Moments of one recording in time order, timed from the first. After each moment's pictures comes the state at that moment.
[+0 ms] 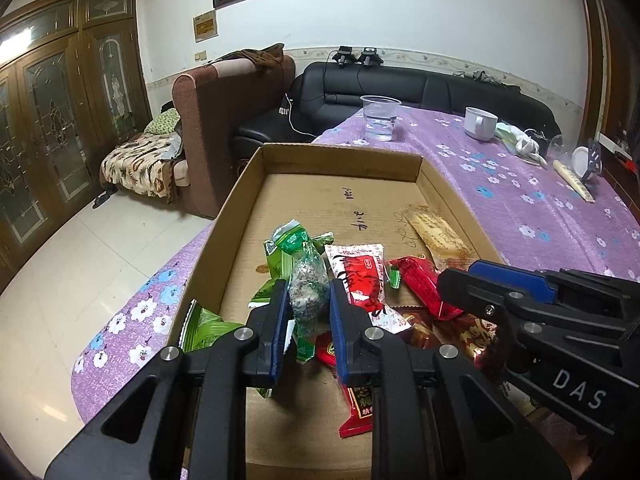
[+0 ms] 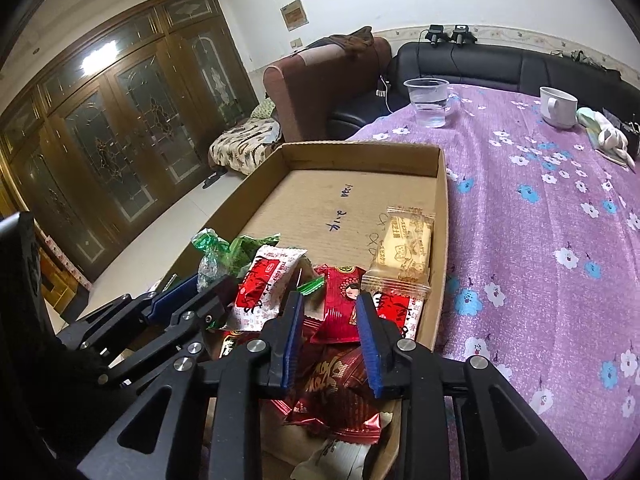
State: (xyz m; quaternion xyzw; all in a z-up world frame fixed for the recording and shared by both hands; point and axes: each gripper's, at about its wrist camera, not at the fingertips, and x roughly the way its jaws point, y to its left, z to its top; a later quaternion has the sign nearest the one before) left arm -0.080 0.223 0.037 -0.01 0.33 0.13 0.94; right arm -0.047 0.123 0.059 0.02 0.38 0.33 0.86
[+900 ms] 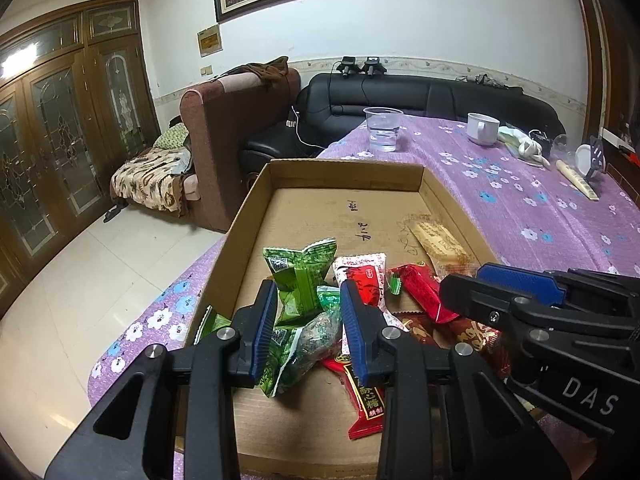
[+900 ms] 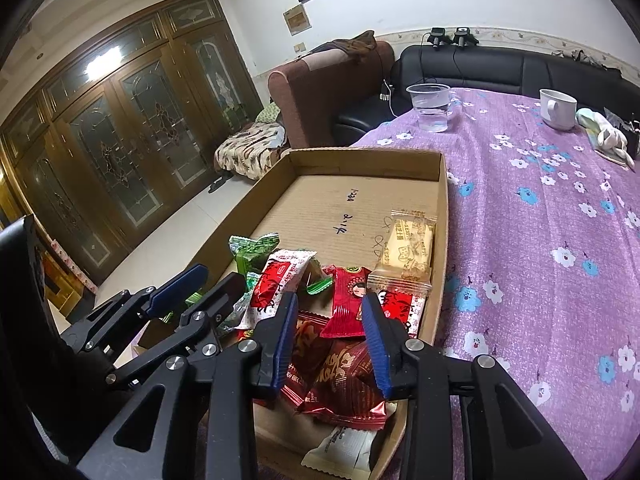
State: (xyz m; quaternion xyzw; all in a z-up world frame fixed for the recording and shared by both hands) left arm -0.086 0.217 0.045 0.01 0.31 0.15 0.94; right arm -0.054 0.119 0.067 0.02 0.38 0.34 0.86
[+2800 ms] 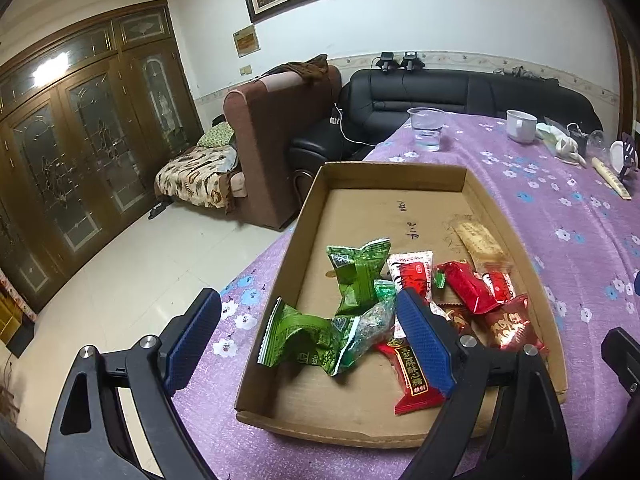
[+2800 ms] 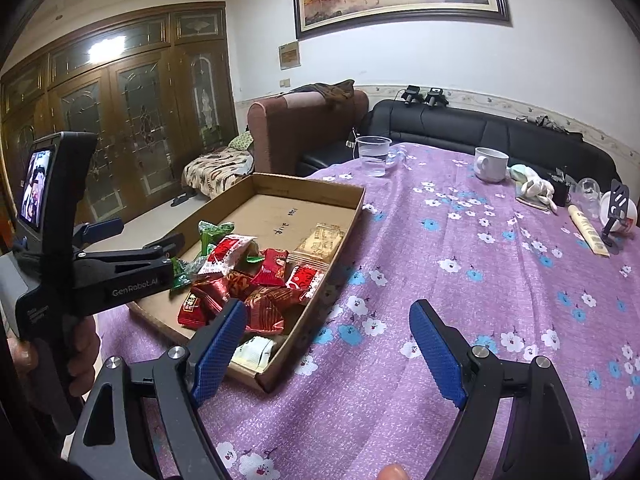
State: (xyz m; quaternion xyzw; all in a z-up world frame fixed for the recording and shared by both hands) left arm -0.099 0.218 0.059 0.03 0.31 0.23 0.92; right arm -0.116 0.039 0.082 -0.05 0.28 0.28 0.92
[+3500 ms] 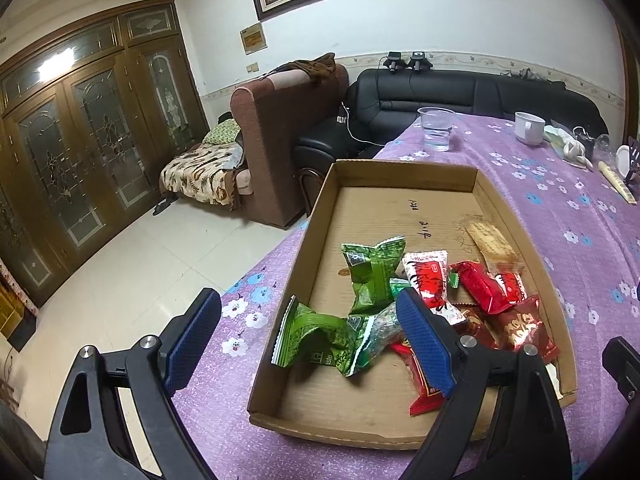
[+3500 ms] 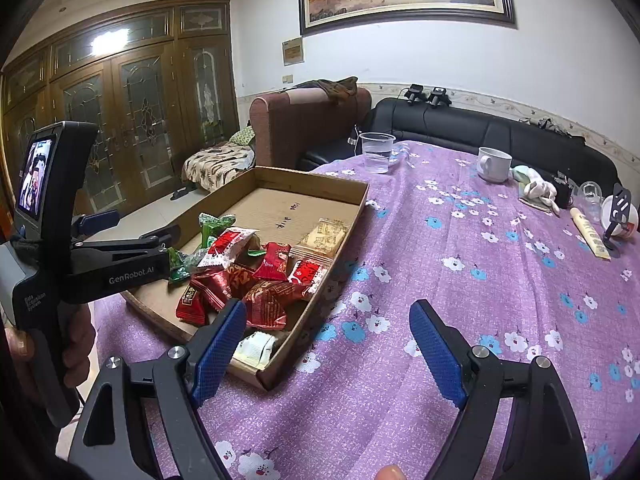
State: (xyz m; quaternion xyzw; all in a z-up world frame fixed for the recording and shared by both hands) left arm -0.101 0.227 0.057 0.03 0.31 0.24 0.92; right arm -0.116 0.045 0.077 -0.06 0.28 0.28 0.91
